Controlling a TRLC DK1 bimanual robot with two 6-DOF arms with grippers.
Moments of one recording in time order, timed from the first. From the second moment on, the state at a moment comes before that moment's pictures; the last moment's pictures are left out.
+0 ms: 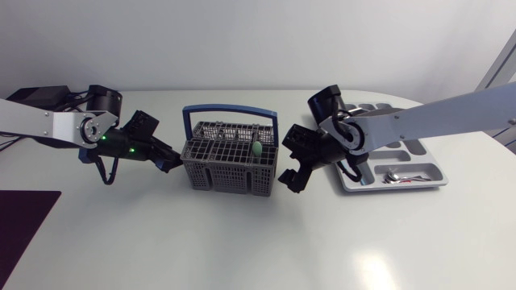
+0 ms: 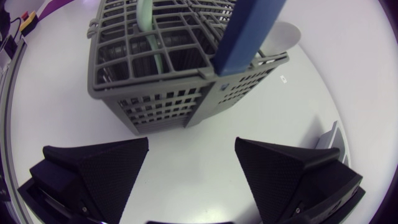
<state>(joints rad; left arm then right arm) 0.00 1.84 1.02 -0.15 0.53 0.52 0.42 1.86 1.08 -0.19 -0.21 -0.63</state>
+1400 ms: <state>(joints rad) -0.05 1.49 0.83 -0.17 0.53 0.52 0.47 1.57 0.95 -0.20 -0.23 -0.49</state>
